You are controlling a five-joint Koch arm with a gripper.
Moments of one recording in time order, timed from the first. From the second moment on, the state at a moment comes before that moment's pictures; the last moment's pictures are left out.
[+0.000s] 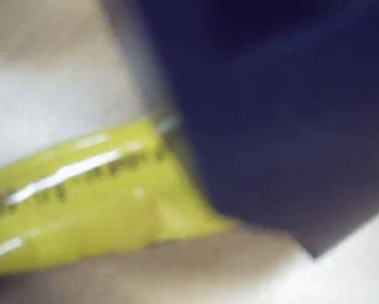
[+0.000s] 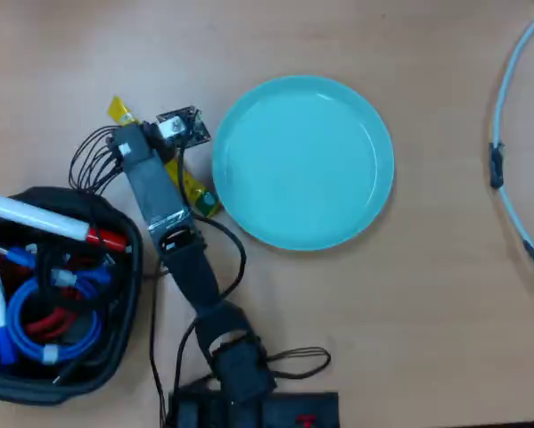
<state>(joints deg) 63.5 38.1 30.3 90.1 58.9</state>
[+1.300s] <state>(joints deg) 63.8 37.4 24.2 90.0 55.0</state>
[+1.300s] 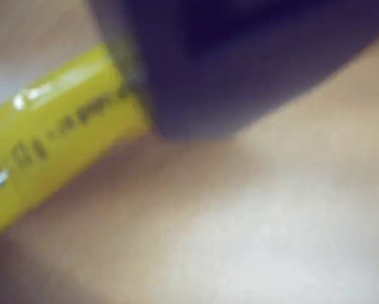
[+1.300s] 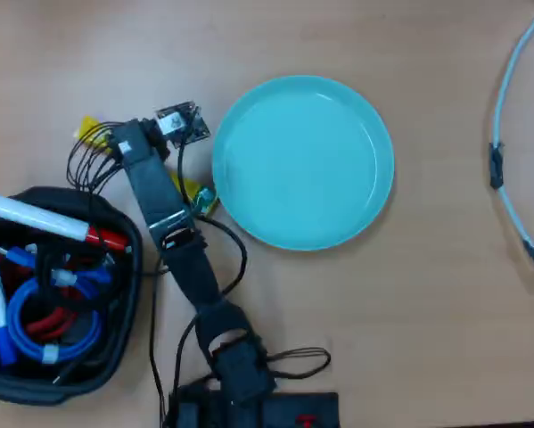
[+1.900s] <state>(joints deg) 66.3 51.8 23.0 90.1 47.3</state>
